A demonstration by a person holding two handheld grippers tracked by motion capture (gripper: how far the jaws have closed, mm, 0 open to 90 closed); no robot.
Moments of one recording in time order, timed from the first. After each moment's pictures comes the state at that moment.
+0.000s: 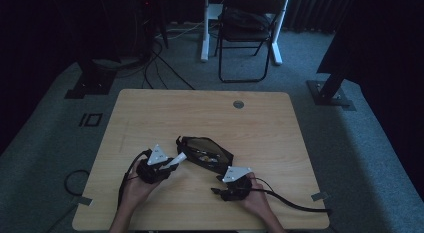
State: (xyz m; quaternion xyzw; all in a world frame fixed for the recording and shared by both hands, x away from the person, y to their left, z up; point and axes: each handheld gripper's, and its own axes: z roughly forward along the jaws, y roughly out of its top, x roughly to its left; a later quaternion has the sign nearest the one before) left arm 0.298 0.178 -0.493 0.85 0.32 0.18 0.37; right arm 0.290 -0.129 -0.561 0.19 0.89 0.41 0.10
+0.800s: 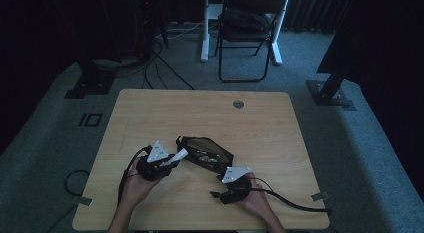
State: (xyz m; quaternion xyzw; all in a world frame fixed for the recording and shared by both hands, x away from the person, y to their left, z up) left arm 0.298 0.173 -0.474 0.85 0.31 0.19 0.38; right arm 0.291 -0.128 -0.562 0.17 0.89 0.41 0.08
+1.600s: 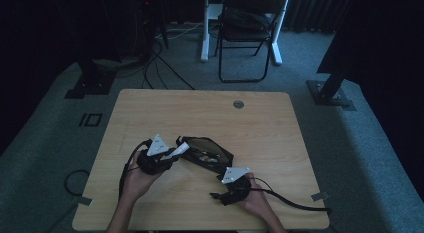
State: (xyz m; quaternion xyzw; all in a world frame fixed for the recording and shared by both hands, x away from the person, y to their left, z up) left arm 0.308 0.170 -0.459 0.84 0.31 0.20 0.39; right arm 0.291 -0.128 -0.562 0.17 0.90 0.41 0.08
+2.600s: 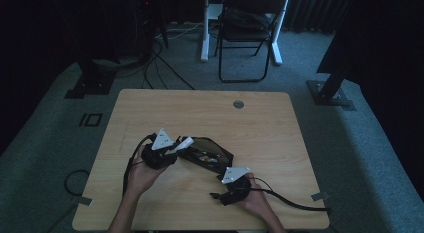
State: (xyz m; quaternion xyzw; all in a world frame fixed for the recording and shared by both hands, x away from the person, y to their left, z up) left arm 0.319 0.157 -0.446 0.84 0.30 0.20 0.40; right arm 0.291 -0.128 -0.562 0.17 0.89 0.41 0.08
